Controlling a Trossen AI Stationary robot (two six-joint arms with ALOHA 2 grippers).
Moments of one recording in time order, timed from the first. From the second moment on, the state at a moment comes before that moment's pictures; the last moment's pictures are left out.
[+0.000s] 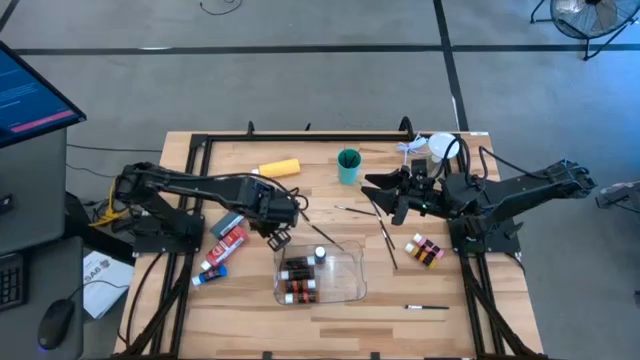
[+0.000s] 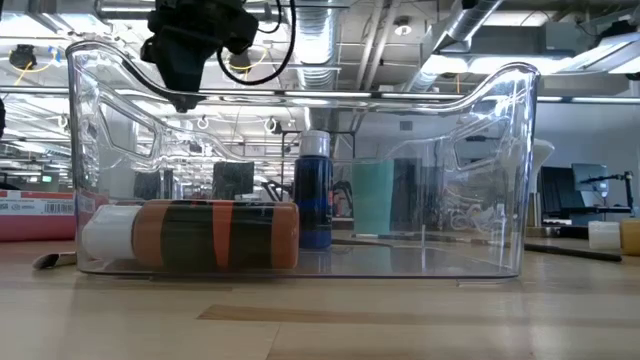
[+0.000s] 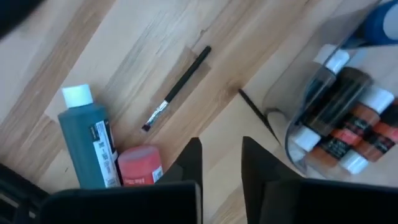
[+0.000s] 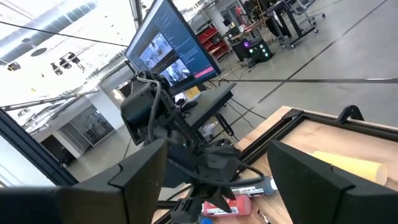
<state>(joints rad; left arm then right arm) -0.12 1.59 1.39 -1.28 -0.12 -0.80 0.25 1.04 0.89 0.20 0.54 0.59</state>
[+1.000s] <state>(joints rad) -0.46 1.13 0.76 -1.11 0.21 -1.02 0.25 1.04 0.89 0.18 0.52 0.59</state>
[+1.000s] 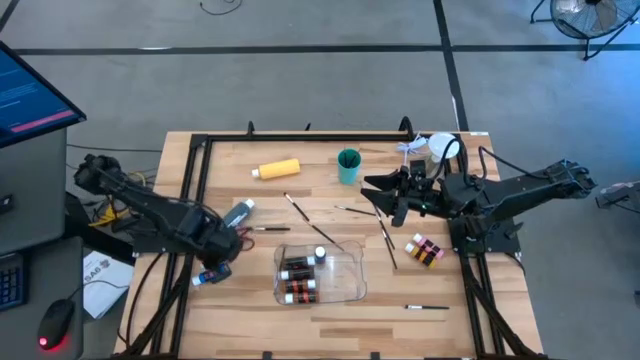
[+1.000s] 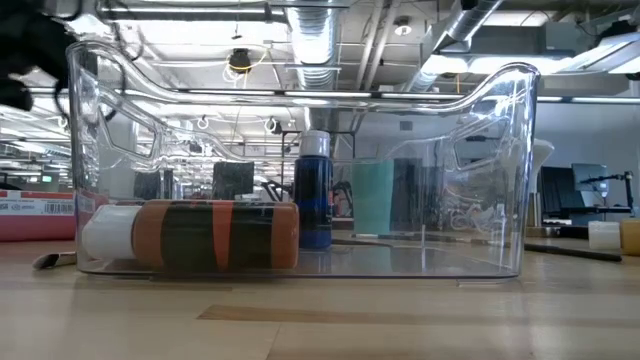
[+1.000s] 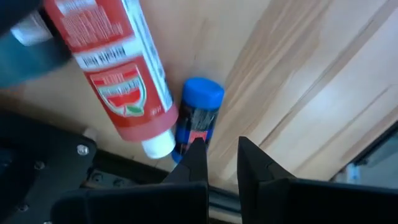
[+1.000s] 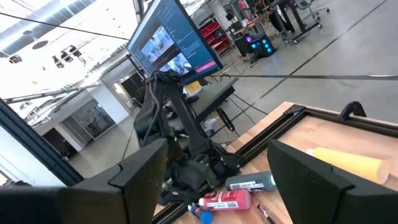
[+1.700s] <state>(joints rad) -0.75 1.13 0.58 -0.88 0.06 -1.15 0.25 1.04 0.89 0.18 0.52 0.59</state>
